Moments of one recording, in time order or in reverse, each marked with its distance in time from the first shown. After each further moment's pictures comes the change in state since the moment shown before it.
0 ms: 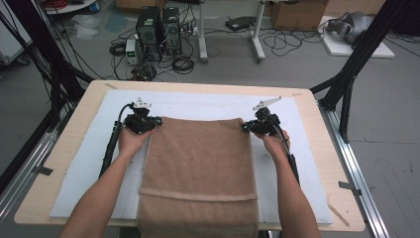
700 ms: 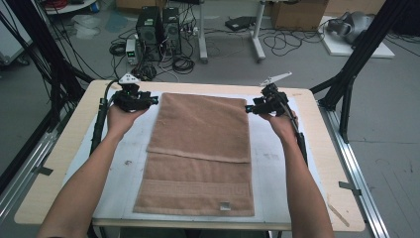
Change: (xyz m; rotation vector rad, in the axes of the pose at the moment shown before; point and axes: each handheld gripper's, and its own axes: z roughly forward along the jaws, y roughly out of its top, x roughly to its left) left arm 0.016 0.032 -0.035 -0.054 -0.051 0.022; right arm -0.008 0.047 -0.042 -0.008 -0.081 0.004
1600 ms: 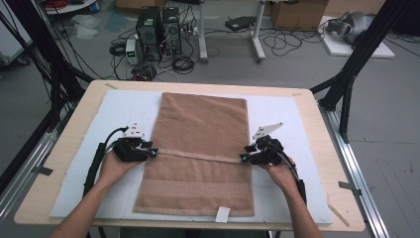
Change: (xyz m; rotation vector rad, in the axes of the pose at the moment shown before) left arm -0.055 -0.106 -0.017 0.208 -0.158 0.148; right arm 0.082 -0.103 0.011 0.080 0.170 -0.077
